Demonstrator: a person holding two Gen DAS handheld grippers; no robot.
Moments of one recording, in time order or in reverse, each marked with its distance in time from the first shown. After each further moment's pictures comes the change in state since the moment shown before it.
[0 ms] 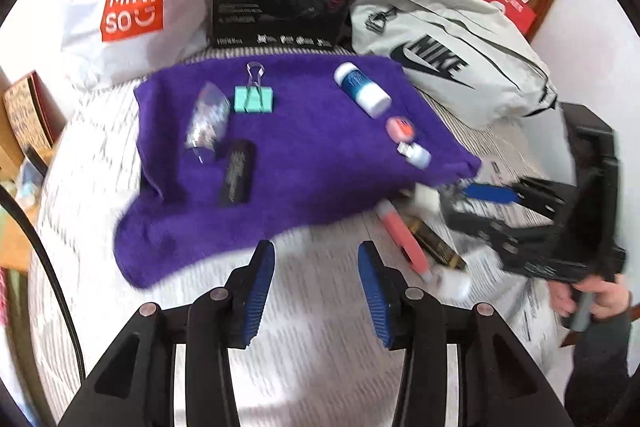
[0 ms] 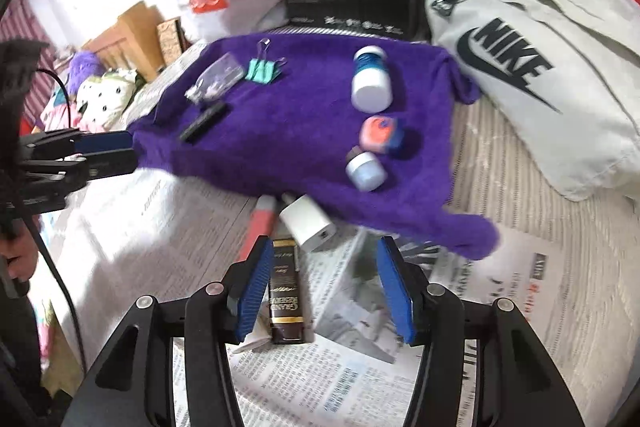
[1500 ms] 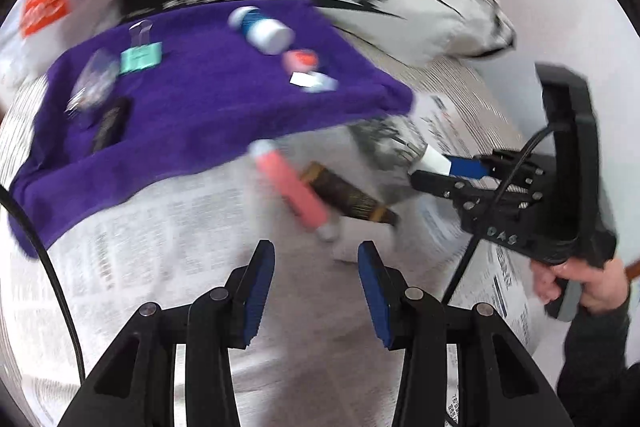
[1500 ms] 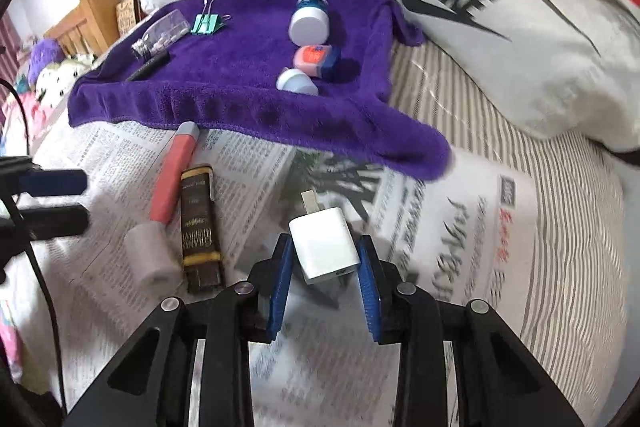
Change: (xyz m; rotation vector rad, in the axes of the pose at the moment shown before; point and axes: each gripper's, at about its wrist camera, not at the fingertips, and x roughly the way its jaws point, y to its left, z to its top) left arm 0.043 -0.089 -0.034 0.131 0.086 -0.104; right arm 0.008 -0.029 -0.054 0.051 0.026 -0.164
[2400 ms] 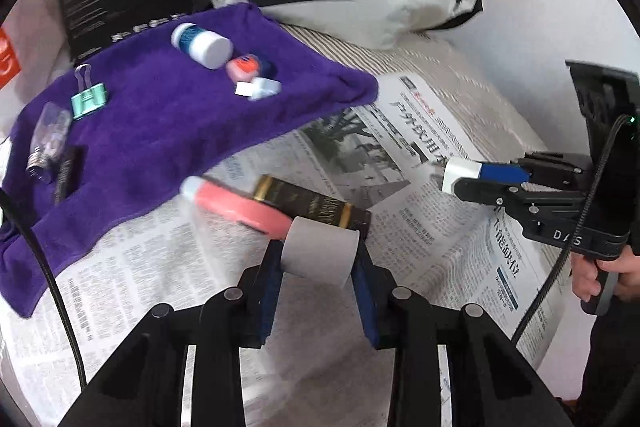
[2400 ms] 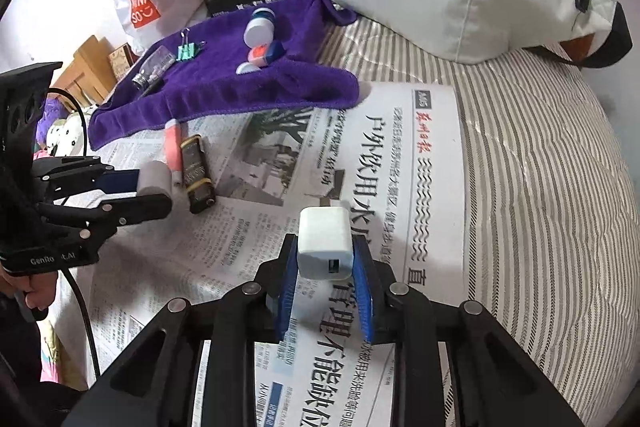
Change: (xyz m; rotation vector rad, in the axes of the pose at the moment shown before) left arm 0.011 -0.015 0.009 0.127 -0.010 -0.011; right arm -0.041 -0.047 -0.057 0.176 -0.038 0.081
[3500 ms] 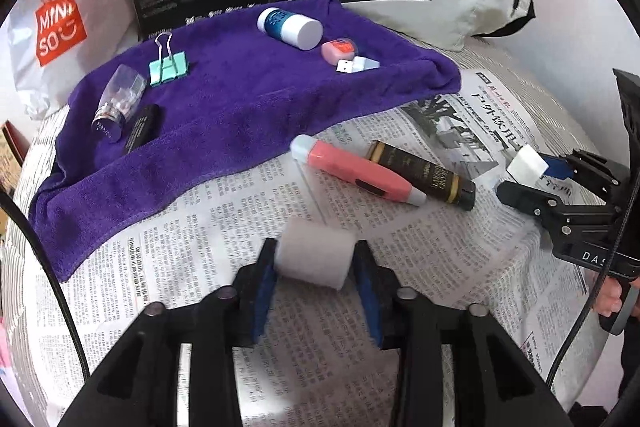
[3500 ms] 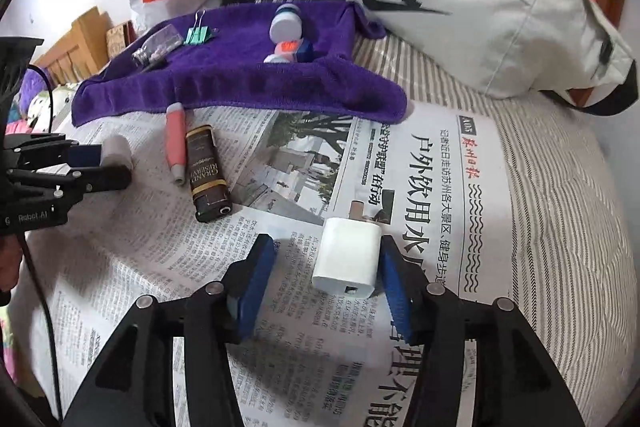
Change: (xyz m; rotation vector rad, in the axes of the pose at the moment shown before) left arm 0.008 0.040 -0.034 -0.029 -0.054 0.193; right arm 0.027 0.041 -0.005 -0.100 -0.094 -0.118
